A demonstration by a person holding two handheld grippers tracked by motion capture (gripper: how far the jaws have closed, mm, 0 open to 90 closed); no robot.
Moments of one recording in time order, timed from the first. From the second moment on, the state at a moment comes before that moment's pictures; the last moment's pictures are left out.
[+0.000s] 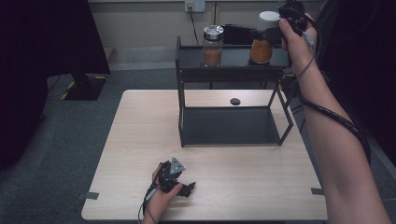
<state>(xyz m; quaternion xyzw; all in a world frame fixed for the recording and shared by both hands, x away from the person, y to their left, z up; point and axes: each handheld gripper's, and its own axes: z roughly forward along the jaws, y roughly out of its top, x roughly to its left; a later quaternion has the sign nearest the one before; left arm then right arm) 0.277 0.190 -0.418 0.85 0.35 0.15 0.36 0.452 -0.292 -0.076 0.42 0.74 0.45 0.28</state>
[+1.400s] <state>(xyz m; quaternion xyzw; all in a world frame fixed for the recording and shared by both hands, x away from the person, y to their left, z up) 0.277 0.190 -0.417 0.85 0.35 0.15 0.36 0.417 -0.303 -0.103 0.39 0.76 0.45 0.27</state>
